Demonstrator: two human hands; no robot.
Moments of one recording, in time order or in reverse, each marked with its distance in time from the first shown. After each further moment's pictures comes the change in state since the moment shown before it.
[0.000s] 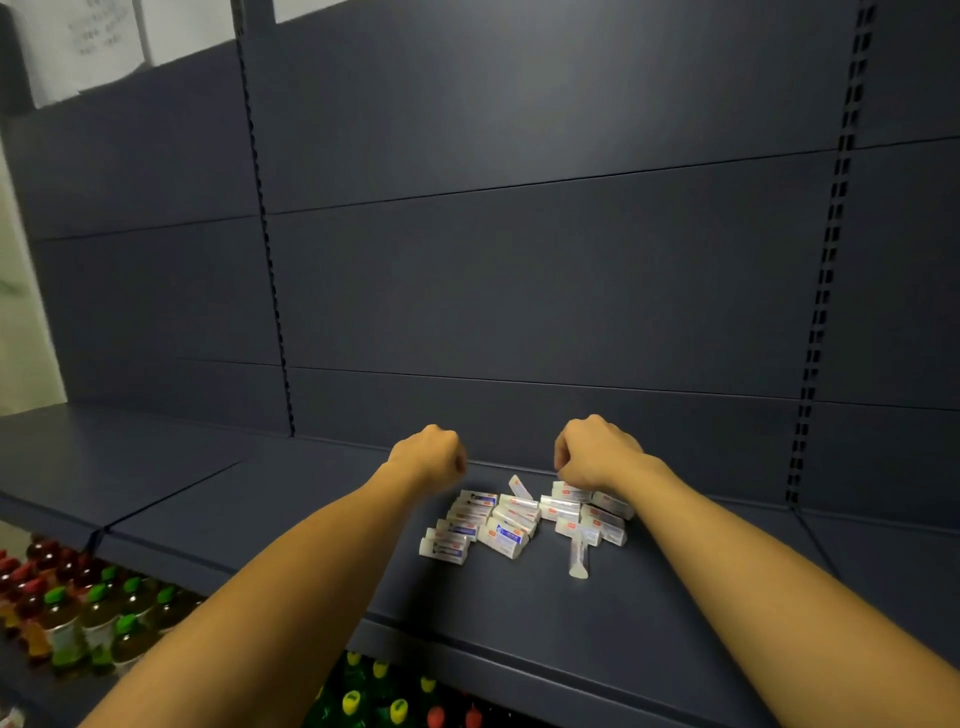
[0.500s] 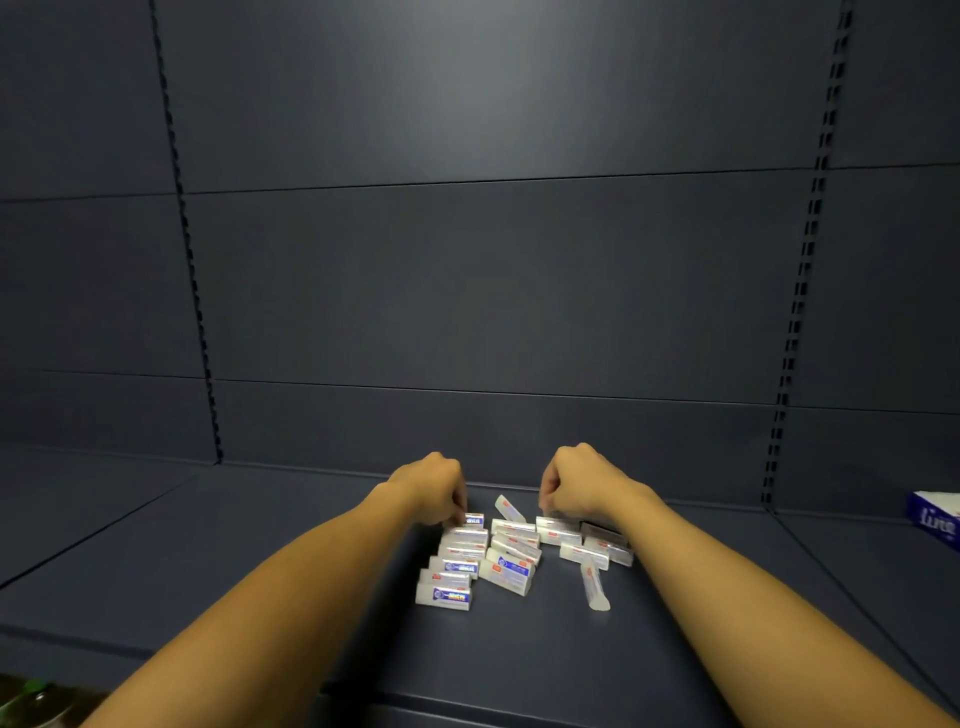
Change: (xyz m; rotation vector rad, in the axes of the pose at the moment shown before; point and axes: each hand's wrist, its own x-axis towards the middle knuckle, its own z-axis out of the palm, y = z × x) left_hand 0.061 -0.026 0.037 -0.069 -0.198 0.268; right_hand 0.039 -0.005 0.036 0.111 -0.066 0.164
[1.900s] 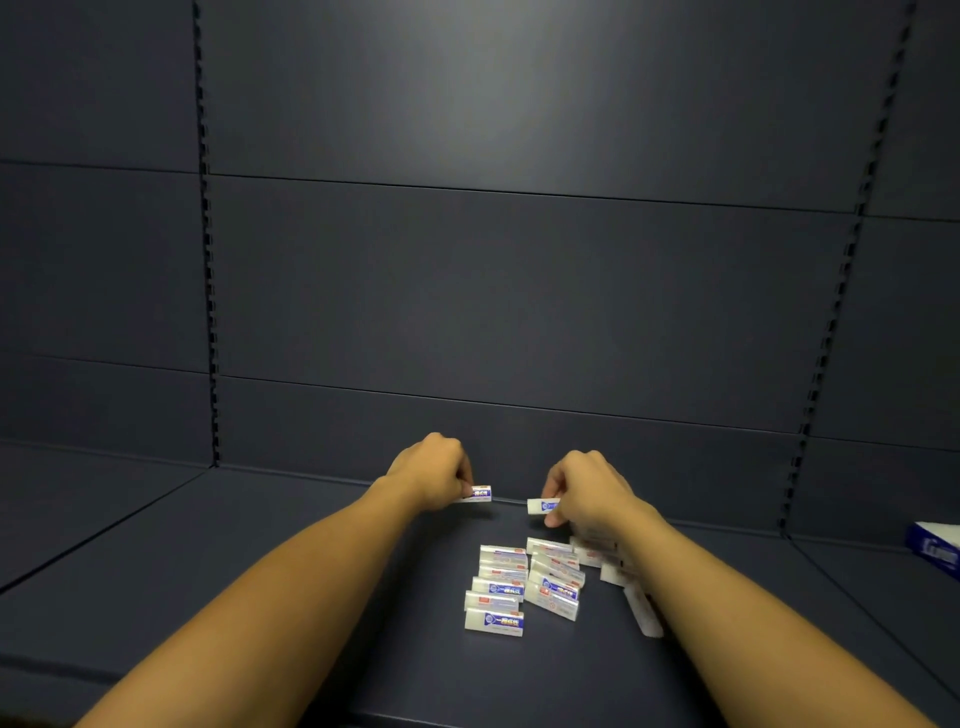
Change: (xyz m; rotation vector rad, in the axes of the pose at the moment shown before) left_hand -0.002 -0.049 -0.024 -0.177 0.206 -0.007; right_hand 0.014 -0.051 0.010 0.020 0.113 0.110
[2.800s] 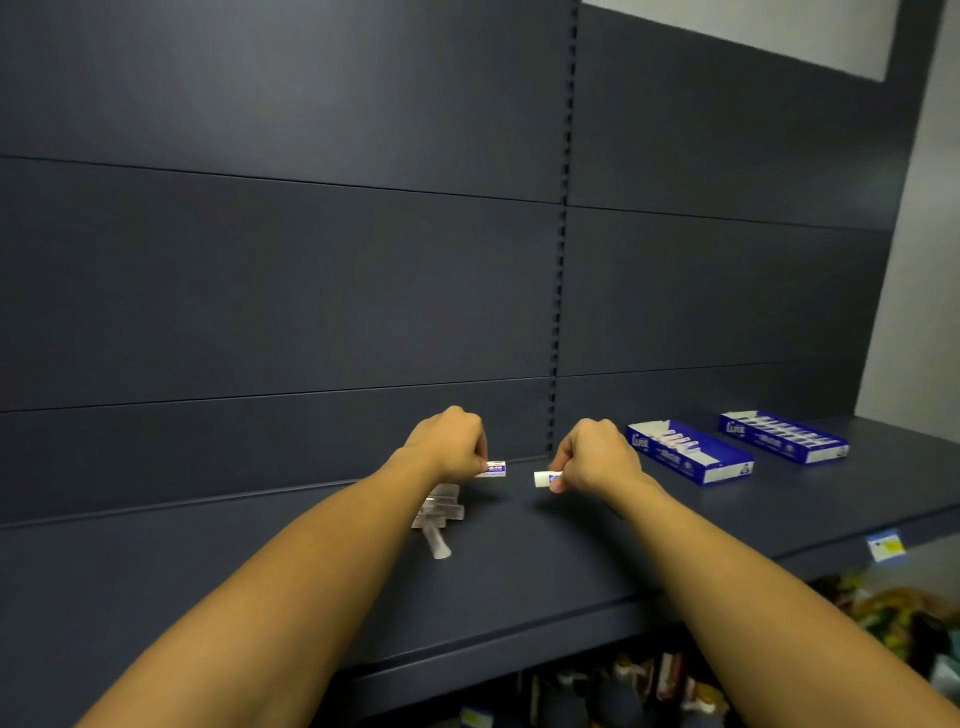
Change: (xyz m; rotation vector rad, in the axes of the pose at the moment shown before) left_hand -0.009 0.247 0.027 0.017 -0.041 0.457; right_hand -0.165 0.152 -0.097 0.010 0.253 0.463
